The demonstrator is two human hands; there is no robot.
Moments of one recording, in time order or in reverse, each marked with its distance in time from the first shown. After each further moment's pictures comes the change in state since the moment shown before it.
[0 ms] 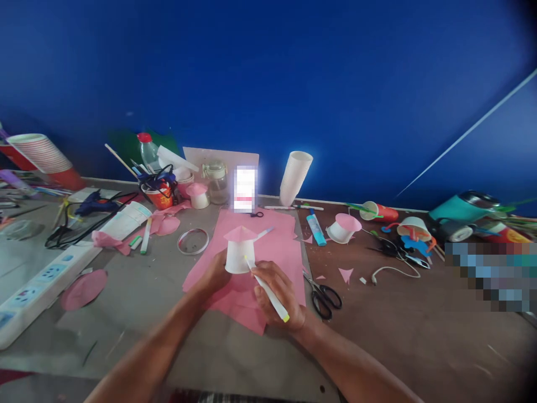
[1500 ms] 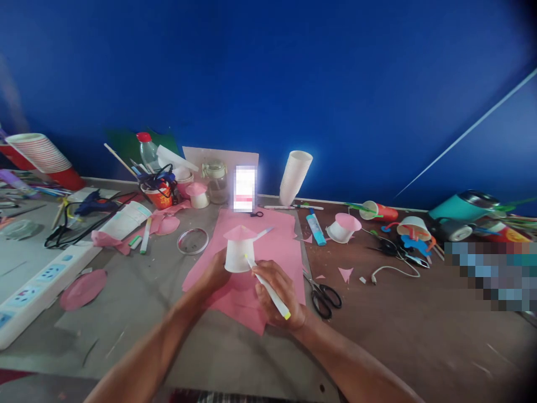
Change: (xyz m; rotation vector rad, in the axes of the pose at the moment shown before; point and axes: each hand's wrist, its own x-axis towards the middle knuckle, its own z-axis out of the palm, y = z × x) left_hand 0.001 0.004 0.000 0.005 0.017 0.015; right_hand -0.001 0.001 0.000 0.007 0.017 0.018
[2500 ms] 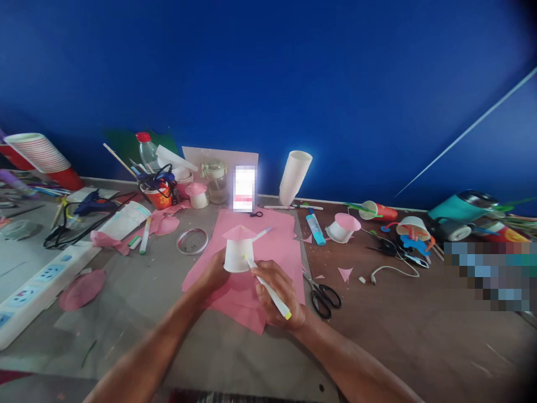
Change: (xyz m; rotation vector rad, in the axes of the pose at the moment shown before) left_hand 0.001 -0.004 0.000 -0.005 -0.013 0.007; right_hand 0.000 0.001 -0.001 0.032 0.020 -0.030
